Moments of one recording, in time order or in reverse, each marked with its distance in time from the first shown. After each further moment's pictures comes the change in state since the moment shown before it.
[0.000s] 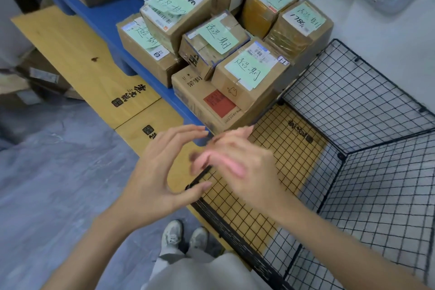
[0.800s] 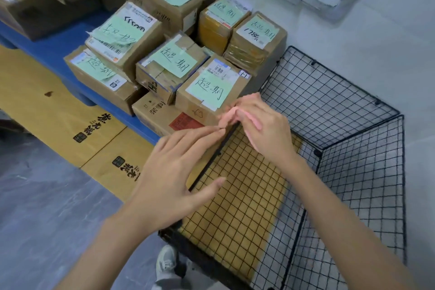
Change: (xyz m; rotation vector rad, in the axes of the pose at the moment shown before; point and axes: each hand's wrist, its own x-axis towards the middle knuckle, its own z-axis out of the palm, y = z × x) left_hand 0.078 0.021 0.025 0.286 -0.113 0.166; right_hand 0.034 0.117 -0.054 -0.314 0.249 0.203
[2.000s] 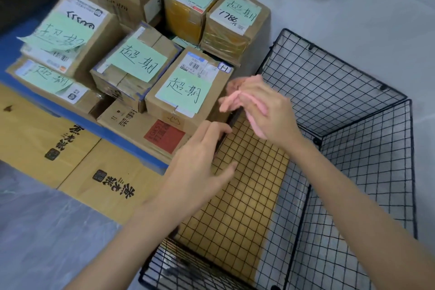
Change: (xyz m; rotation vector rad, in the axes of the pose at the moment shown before) left_hand 0.067 0.009 0.048 -0.244 -0.143 -0.129; right_hand 0.015 0.052 -0.007 0.137 0.009 0.082
